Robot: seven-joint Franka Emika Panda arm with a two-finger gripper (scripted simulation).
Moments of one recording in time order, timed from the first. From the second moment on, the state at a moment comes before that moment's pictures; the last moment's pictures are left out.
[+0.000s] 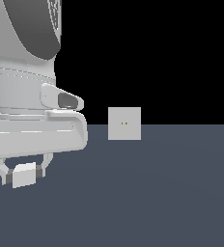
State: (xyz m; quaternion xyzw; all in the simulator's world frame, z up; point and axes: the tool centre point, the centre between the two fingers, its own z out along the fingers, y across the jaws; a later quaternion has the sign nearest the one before) arm -0.090 0.146 0.014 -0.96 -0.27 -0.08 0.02
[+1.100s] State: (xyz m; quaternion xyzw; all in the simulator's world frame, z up) arm 0.008 -0.033 0.096 -1.00 -0.04 -0.08 0.00
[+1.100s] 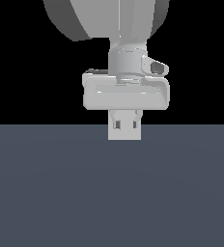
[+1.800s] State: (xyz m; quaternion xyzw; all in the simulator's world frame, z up) arm 0.012 -0.043 0.100 -1.00 -0.03 -0.08 0.00
